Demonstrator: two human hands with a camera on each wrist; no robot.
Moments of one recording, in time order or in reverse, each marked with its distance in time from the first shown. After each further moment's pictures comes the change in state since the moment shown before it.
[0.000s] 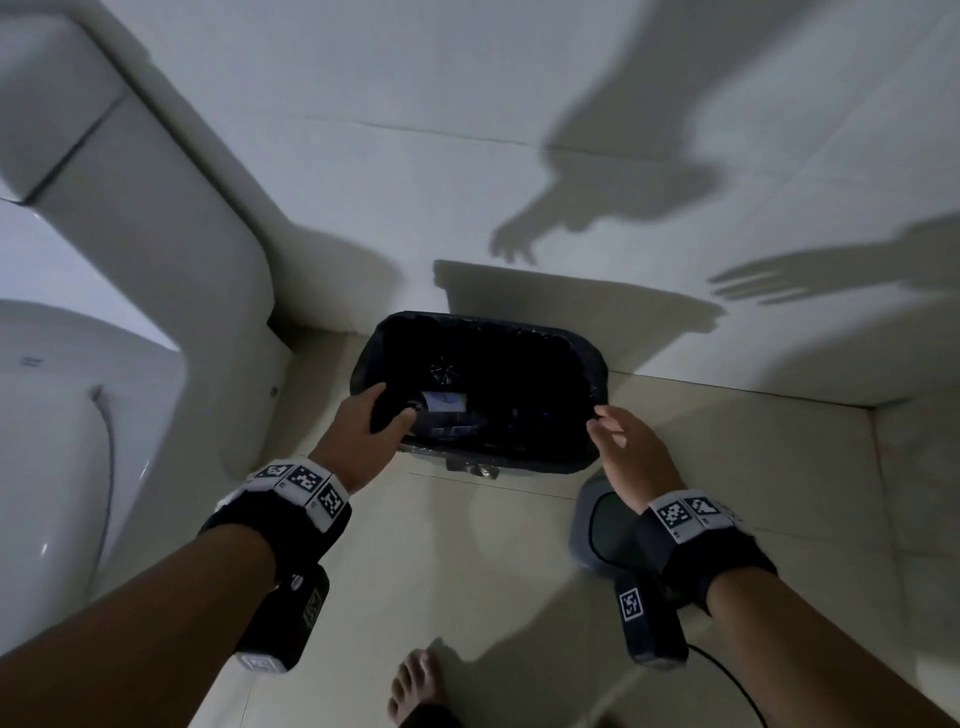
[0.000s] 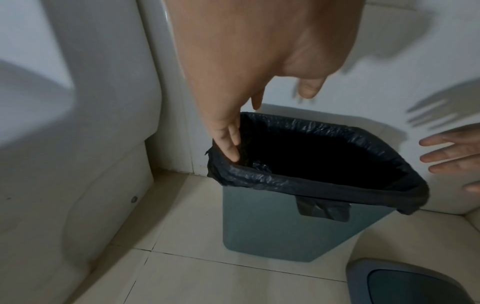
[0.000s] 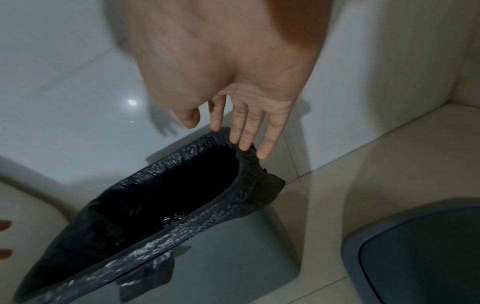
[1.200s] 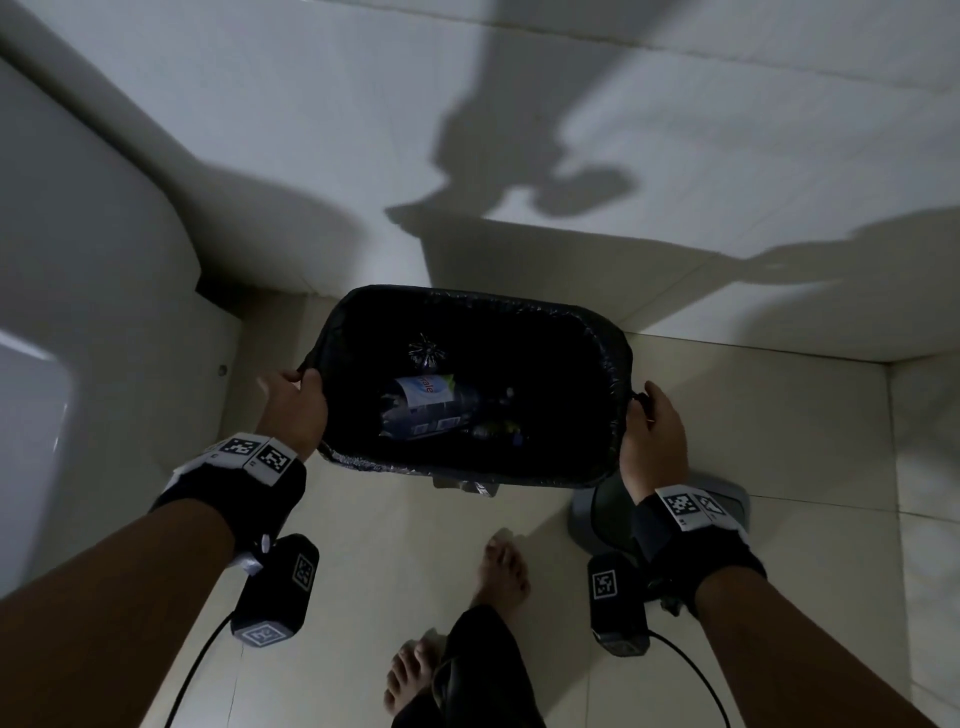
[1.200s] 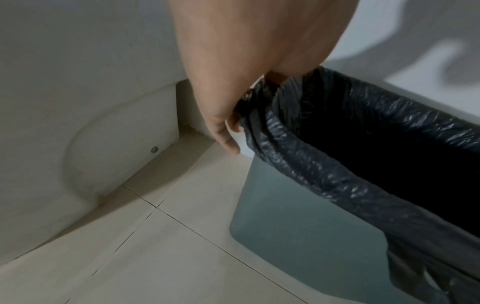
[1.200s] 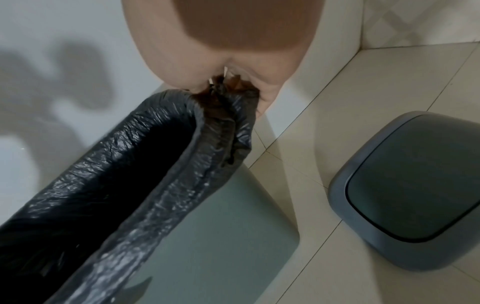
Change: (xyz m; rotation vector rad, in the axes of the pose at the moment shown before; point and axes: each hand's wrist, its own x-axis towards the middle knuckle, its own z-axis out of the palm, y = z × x) left_hand 0.124 -0.058 0.016 -0.234 0.213 -0.413; right_hand 0.070 0.044 0.041 0.170 0.361 0.212
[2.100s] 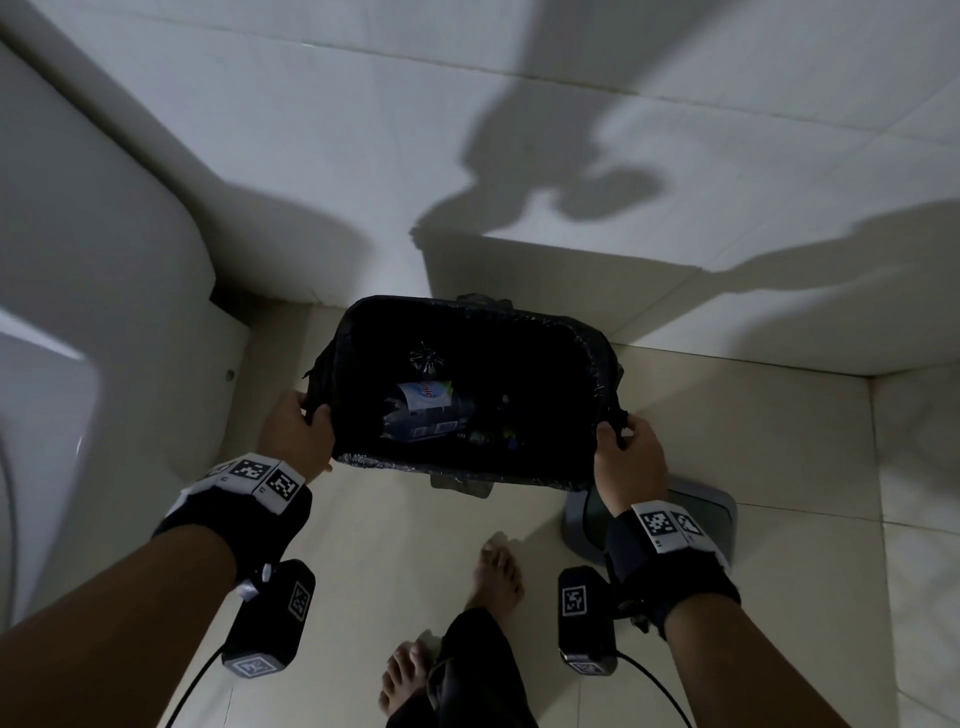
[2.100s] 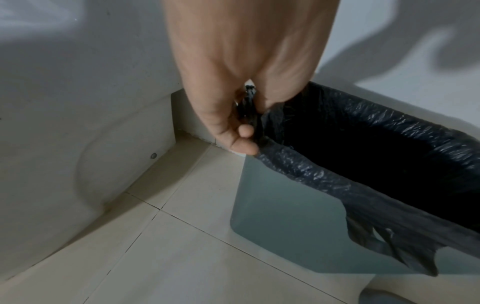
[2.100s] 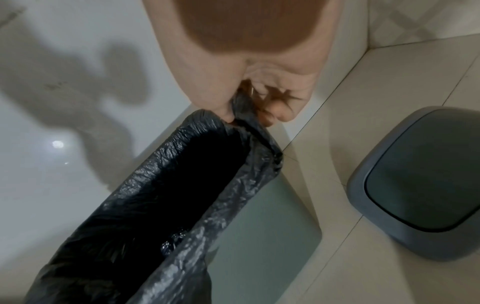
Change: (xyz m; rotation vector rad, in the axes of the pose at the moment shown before) left_hand -0.035 -0.012 -0.019 0.247 -0.085 0.158; right_hand -0.031 -0.016 -0.007 0.008 -0.051 0.095
